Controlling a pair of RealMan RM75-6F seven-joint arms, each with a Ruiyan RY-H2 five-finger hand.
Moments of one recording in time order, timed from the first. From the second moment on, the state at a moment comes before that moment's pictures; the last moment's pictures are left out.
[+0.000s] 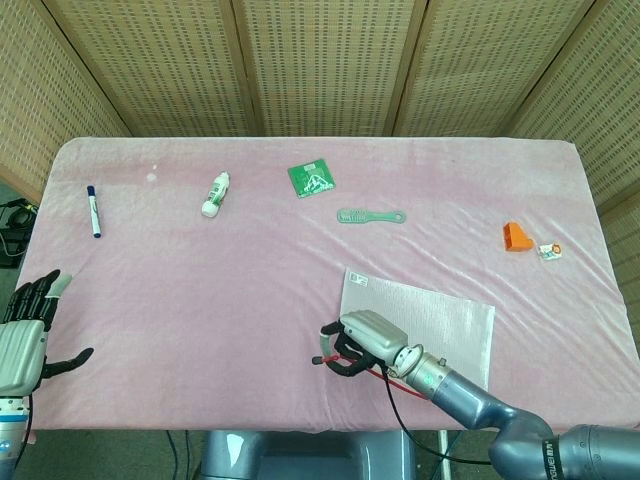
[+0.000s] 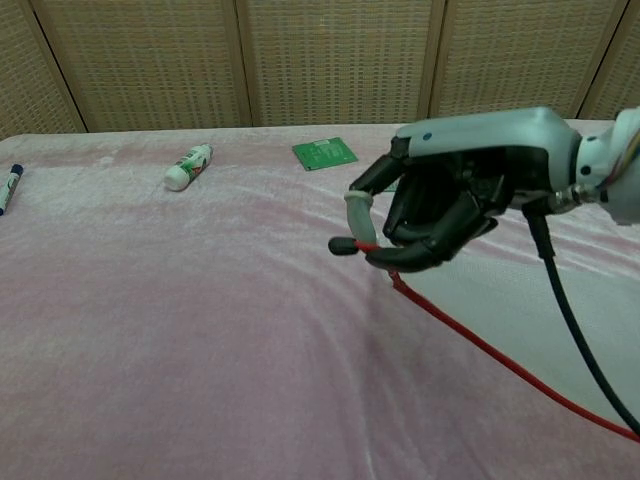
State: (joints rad) left arm -0.08 -1.11 -0.05 -1.84 1.45 1.49 0.14; right arm 0.78 -1.20 0.23 -2.01 -1.17 0.66 0.23
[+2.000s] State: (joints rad) left arm -0.68 -1.64 -0.13 -1.41 1.61 1.03 -0.64; right arm 0.87 -1.08 0.36 -1.99 -0.99 0.47 0.50
